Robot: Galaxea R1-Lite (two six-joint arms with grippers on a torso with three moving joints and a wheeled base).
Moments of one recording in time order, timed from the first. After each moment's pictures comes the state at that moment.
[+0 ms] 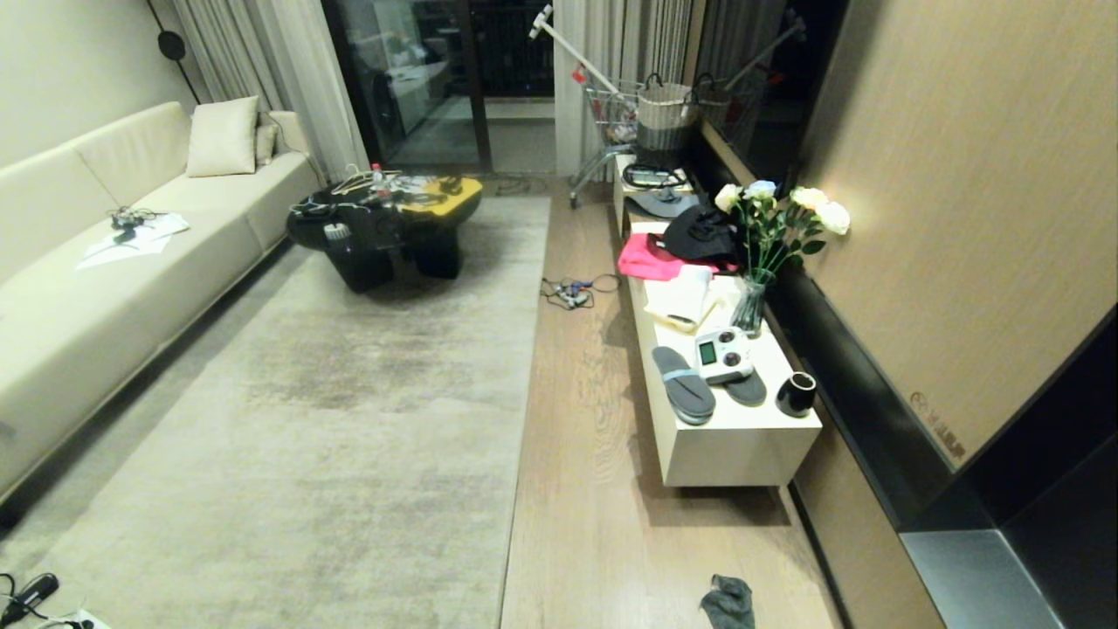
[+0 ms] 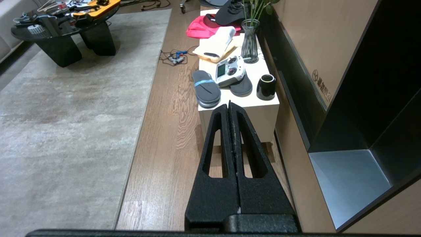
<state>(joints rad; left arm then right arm) 0.00 0.00 0.00 0.00 -0.01 0.01 0.01 0.00 0.00 -0.02 -0.03 0.07</state>
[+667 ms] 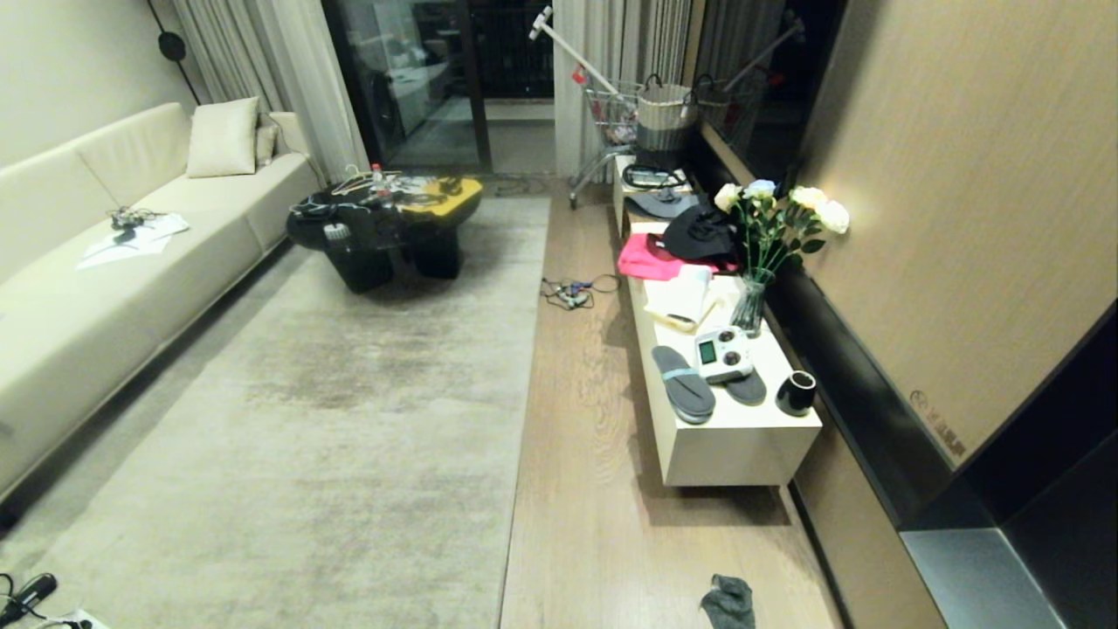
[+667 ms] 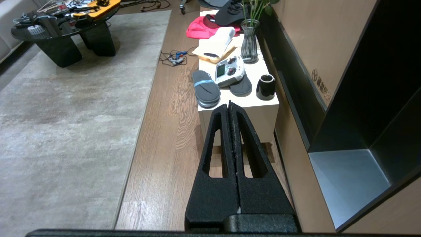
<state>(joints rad) 0.00 0.00 0.00 0.00 -0.01 0.01 0.01 0.00 0.00 -0.02 -0.03 0.07</state>
